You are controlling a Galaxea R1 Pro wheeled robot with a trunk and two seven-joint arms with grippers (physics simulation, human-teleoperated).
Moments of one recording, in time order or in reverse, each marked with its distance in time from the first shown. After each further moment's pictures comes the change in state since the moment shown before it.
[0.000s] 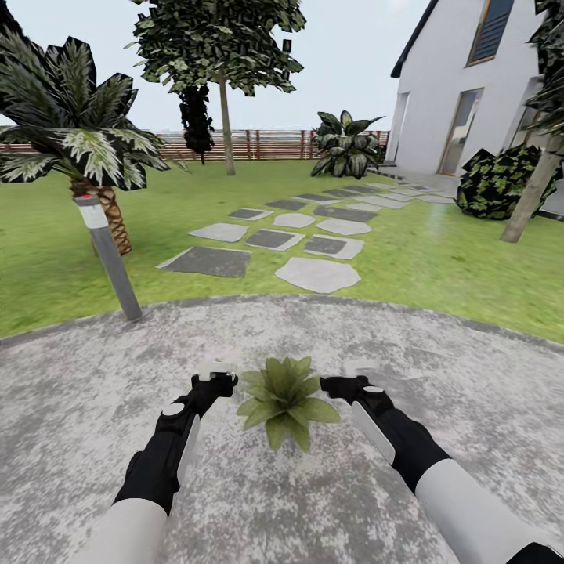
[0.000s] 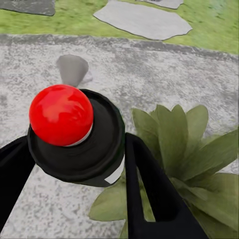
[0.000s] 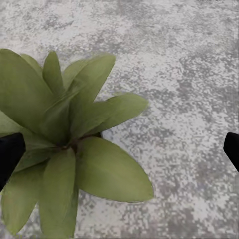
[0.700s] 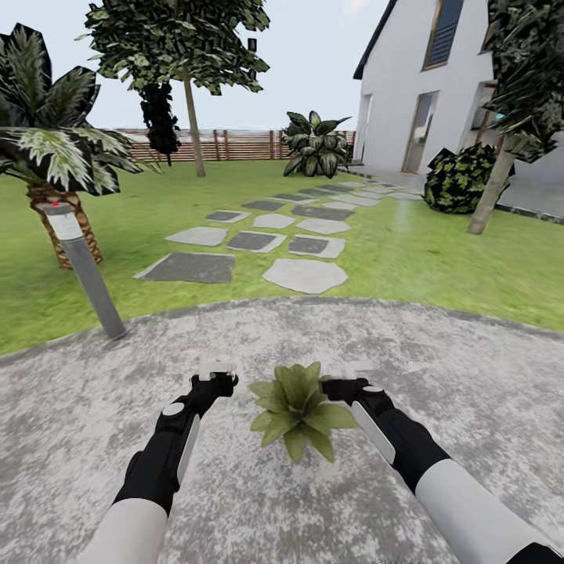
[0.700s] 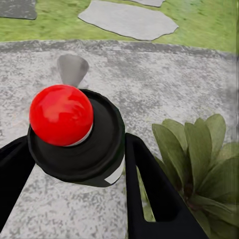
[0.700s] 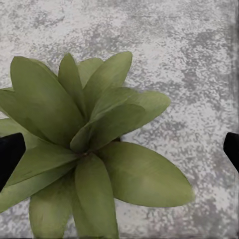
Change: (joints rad) left arm 0.000 0.000 0.000 0.001 0.011 0.001 0.001; right arm 0.000 0.000 -0.001 -0.001 0.000 0.047 -0.001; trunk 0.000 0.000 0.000
